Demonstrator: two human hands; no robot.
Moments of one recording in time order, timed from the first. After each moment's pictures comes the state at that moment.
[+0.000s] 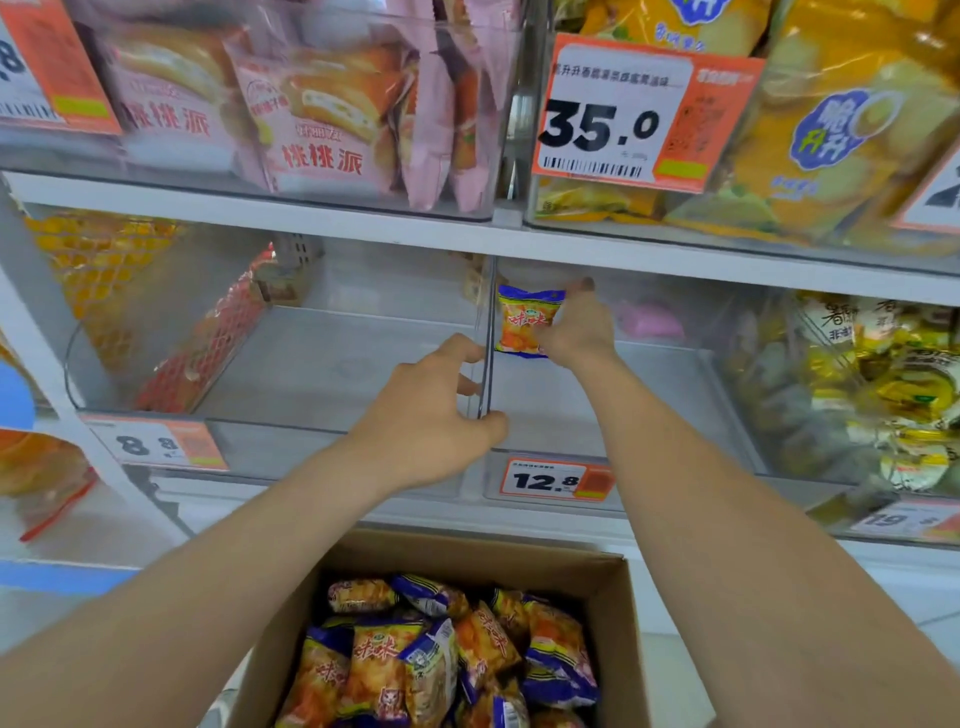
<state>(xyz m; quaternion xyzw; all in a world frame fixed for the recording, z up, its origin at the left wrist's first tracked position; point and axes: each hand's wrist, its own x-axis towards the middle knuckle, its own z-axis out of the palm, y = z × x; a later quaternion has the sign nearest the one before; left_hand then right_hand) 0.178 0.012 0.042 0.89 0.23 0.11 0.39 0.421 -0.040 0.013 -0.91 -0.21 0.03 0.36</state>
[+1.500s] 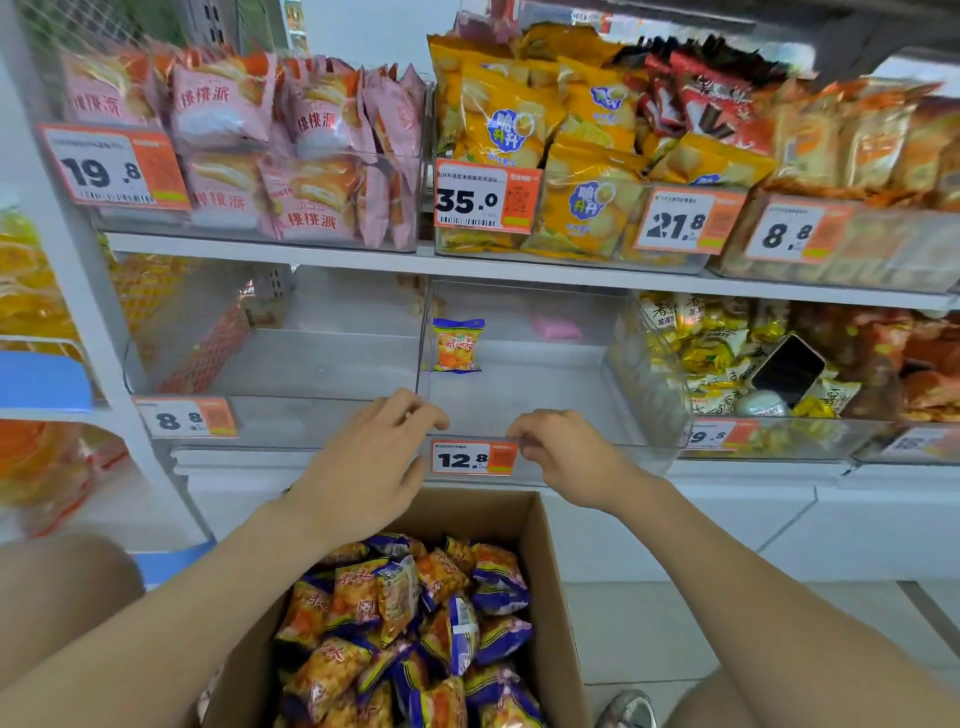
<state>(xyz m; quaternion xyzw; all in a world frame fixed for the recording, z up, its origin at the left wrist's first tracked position) 0.074 -0.064 0.048 0.98 0.03 0.19 0.10 0.269 -0.260 0.043 -0.85 -0.51 0.05 0.12</state>
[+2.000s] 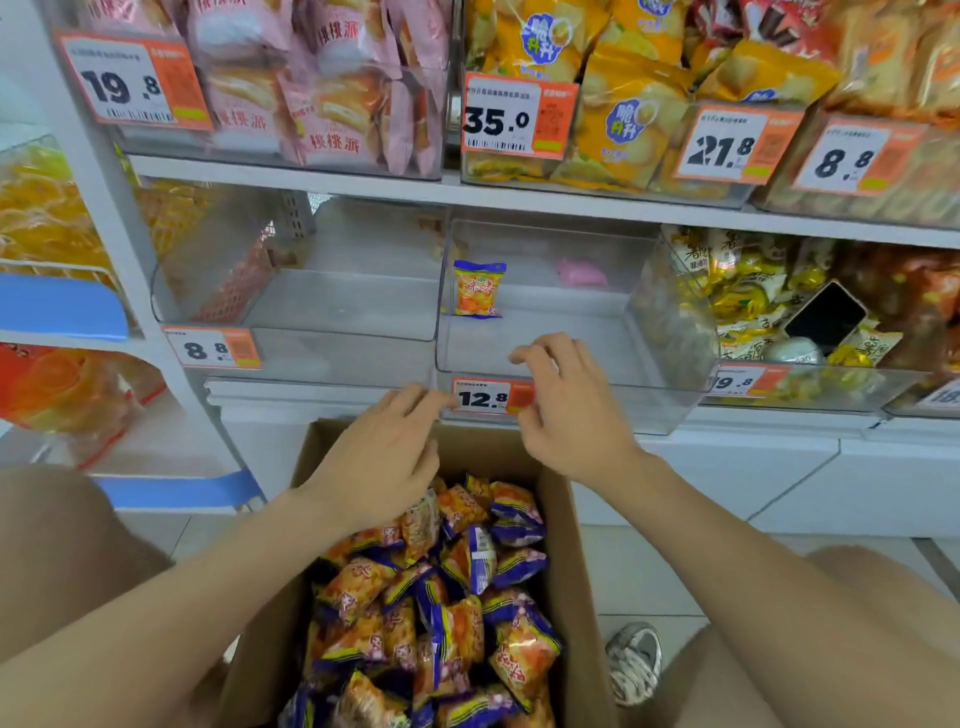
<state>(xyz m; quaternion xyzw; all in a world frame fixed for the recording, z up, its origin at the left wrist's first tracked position) 0.040 -0.077 0.001 0.98 0.05 0.16 0.13 0.209 -0.259 0.036 -0.84 -0.50 -0.12 0.16</state>
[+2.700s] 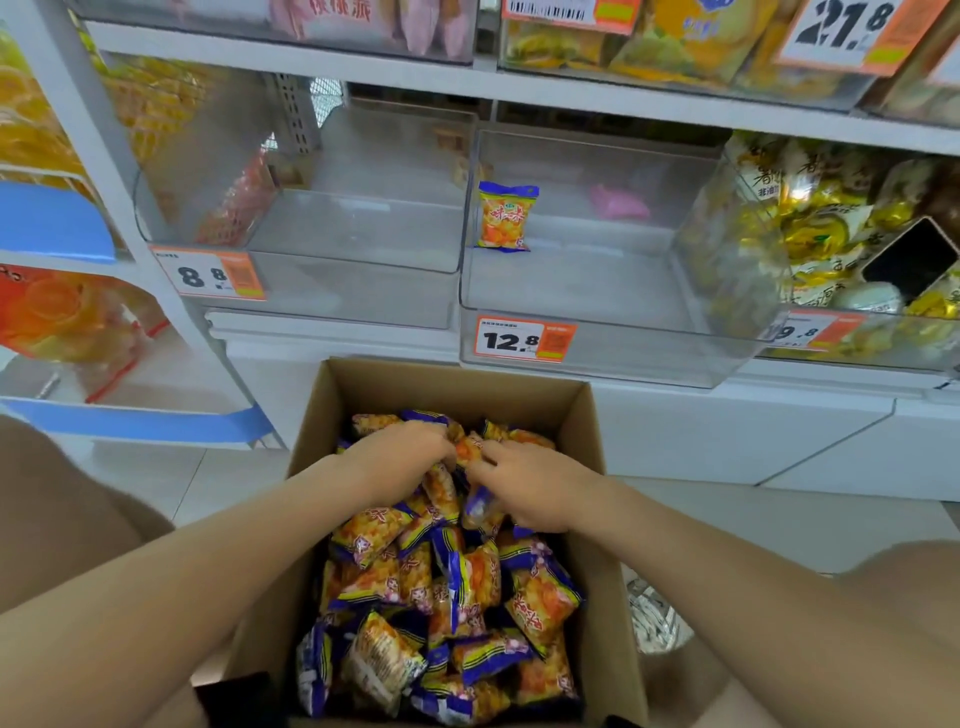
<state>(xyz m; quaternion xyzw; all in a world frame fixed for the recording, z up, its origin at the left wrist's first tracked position) 0.047 -0.060 -0.097 0.99 0.00 -0.15 0.08 0.171 -0.247 -0.093 -0.71 -0.69 0.10 -0.07</state>
